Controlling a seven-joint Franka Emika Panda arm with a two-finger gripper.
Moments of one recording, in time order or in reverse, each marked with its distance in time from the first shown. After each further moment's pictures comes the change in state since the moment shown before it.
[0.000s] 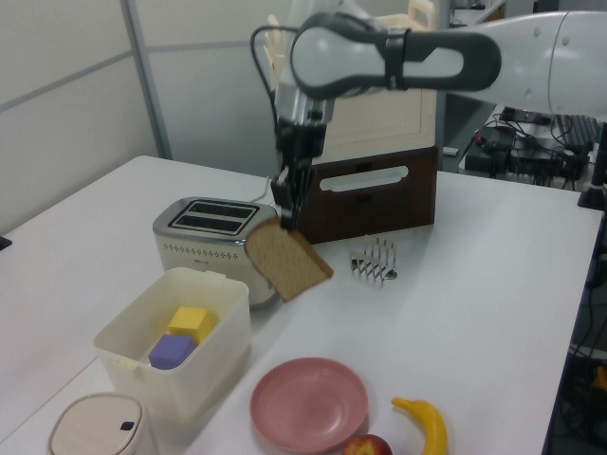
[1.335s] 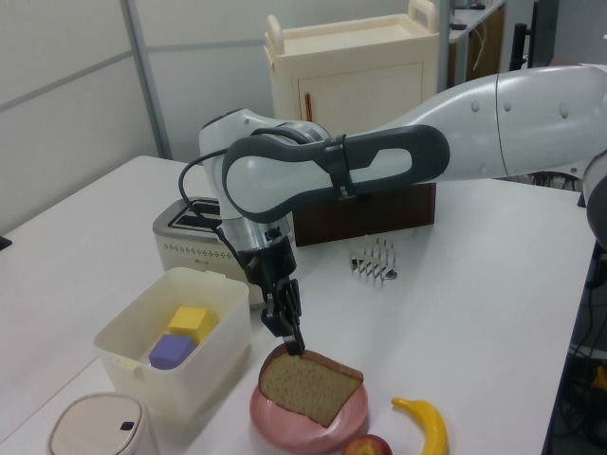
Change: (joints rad) arm 0.245 0.115 0.002 -0.043 -0.056 -0.192 0.001
